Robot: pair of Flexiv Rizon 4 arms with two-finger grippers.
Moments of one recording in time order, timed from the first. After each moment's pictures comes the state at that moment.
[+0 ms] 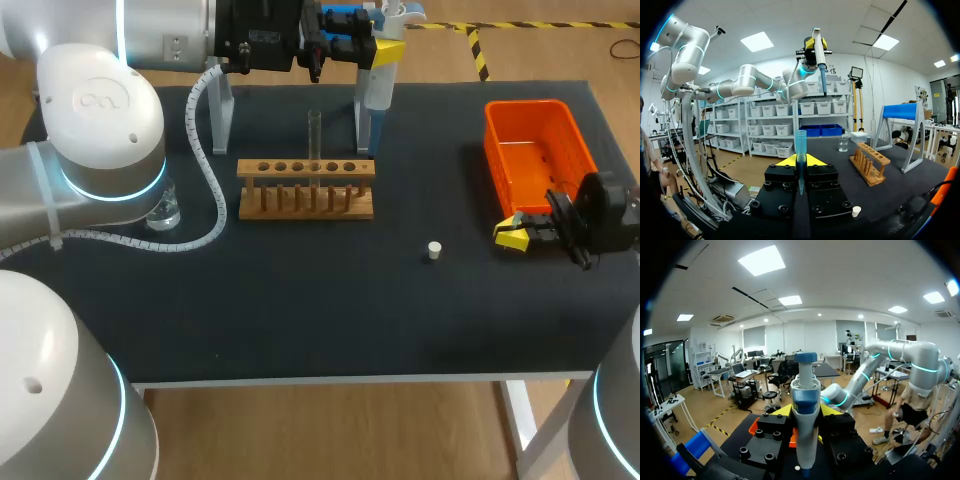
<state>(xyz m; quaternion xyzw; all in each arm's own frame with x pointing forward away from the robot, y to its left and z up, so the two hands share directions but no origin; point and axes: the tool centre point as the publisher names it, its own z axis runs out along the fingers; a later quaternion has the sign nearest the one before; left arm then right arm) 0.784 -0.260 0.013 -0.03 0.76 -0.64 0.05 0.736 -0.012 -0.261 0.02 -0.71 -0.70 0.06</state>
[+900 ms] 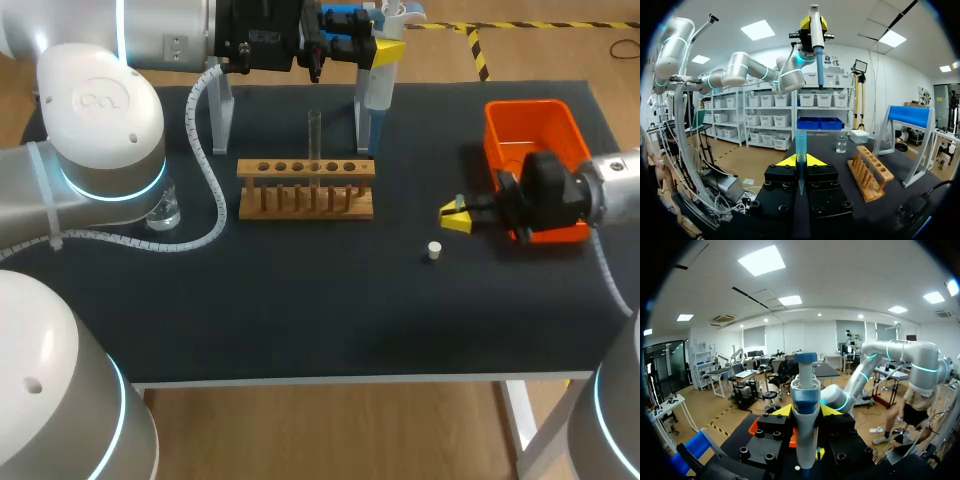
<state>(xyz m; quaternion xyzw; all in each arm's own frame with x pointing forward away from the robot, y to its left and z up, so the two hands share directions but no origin) 0.784 -0.260 0.013 -0.03 0.76 -0.64 0.05 0.762 0.064 -0.252 0.04 -0.74 -0.67 0.04</state>
